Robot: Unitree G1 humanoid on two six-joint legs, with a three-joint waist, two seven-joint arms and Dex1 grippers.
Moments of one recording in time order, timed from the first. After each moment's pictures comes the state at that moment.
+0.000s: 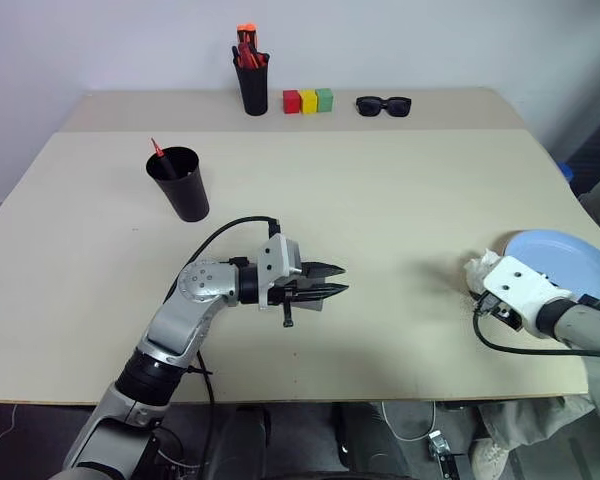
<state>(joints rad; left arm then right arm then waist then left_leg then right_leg) -0.41 0.39 -0.28 -0.14 -0.31 0.18 -1.02 0.13 -0.84 -0.19 -0.37 -0.19 0.49 0.62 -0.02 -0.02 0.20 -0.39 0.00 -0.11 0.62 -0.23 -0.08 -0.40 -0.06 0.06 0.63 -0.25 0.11</state>
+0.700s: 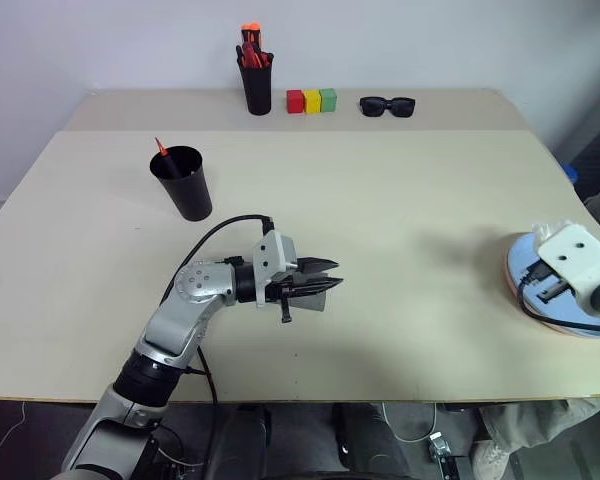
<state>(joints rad) -0.40 0.39 -0.26 -0.12 -0.30 0.18 -0.98 0.14 -0.90 -0.41 -0.39 -0.20 0.60 0.61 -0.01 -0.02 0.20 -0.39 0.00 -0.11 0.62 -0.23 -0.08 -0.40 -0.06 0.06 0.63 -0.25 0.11</state>
